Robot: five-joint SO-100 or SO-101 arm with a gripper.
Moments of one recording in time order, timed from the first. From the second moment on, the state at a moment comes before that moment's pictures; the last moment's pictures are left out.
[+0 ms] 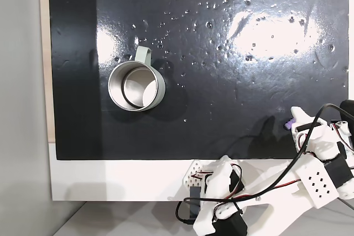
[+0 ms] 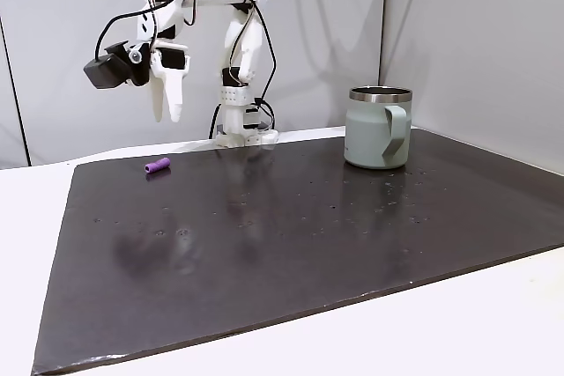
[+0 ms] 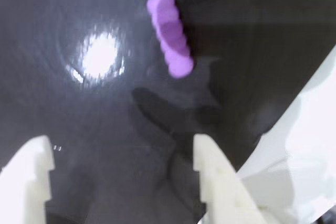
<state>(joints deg) 56.6 116.8 114.8 75.1 -79.0</state>
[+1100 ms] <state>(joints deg) 57.5 89.7 112.4 59.6 -83.8</state>
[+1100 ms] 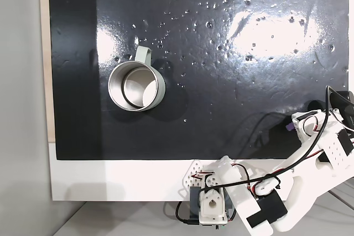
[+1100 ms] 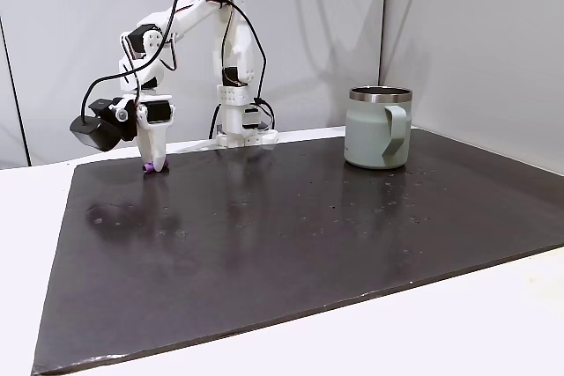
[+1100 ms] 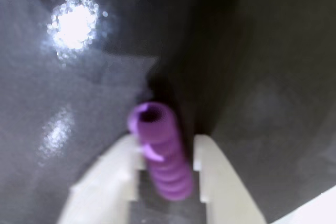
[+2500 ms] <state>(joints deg) -19.5 138.9 110.4 75.0 -12.0</state>
